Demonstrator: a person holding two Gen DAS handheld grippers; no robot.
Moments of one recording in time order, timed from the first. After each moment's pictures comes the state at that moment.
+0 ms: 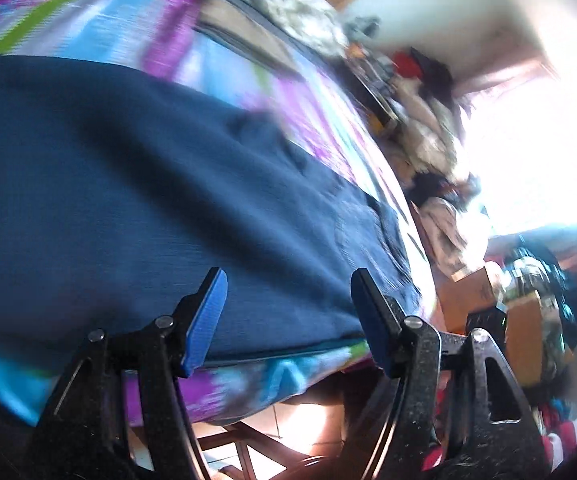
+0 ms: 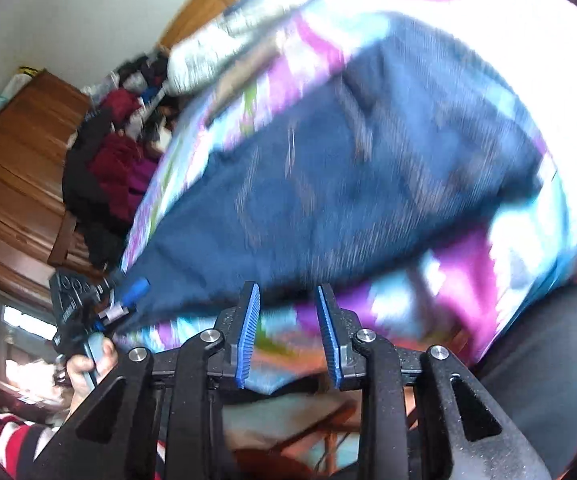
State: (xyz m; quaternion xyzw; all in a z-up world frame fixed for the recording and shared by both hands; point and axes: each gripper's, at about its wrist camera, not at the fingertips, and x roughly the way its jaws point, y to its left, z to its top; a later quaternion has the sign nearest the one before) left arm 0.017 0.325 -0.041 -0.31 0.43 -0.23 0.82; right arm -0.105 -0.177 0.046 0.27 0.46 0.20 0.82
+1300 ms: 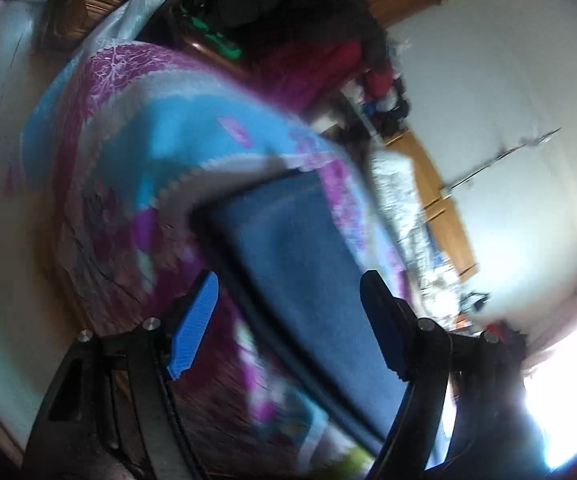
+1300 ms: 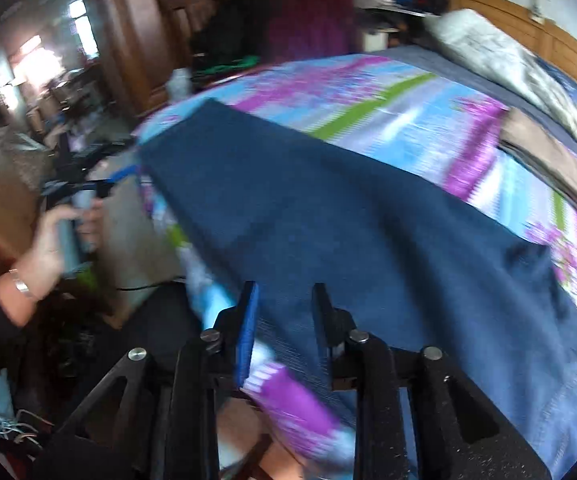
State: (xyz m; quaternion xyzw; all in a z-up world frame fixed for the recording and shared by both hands) left arm -0.195 0.677 -0.111 -0.49 0.14 0.18 0.84; right arm -0.107 0.275 0.073 -0.18 0.41 0.47 0.76
